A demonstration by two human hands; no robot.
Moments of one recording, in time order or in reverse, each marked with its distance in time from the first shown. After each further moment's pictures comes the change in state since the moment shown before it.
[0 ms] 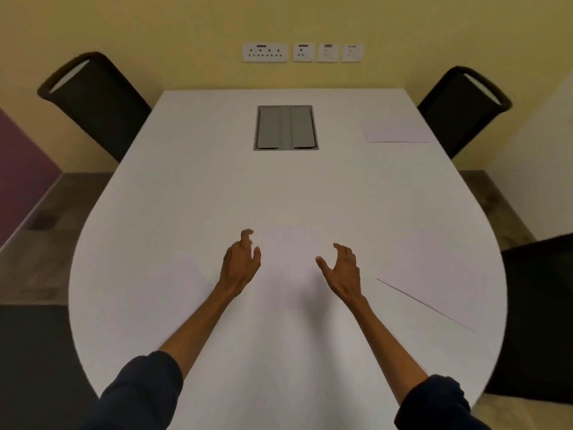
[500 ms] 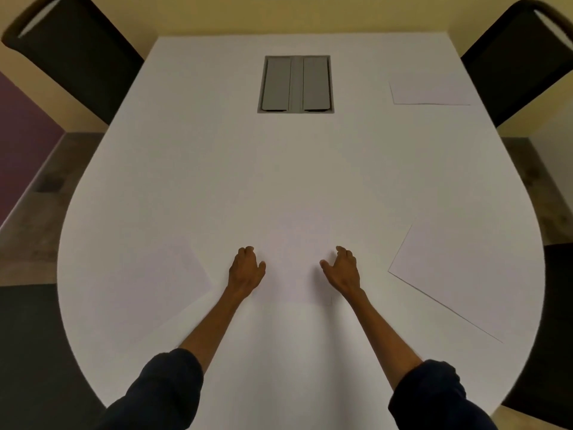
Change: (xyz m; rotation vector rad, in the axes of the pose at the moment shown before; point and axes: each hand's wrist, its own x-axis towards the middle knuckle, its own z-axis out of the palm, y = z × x) left_hand 0.012 -0.036 0.087 0.159 -0.329 -0.386; right_hand 0.059 0.048 0.049 -0.070 -0.252 0.181
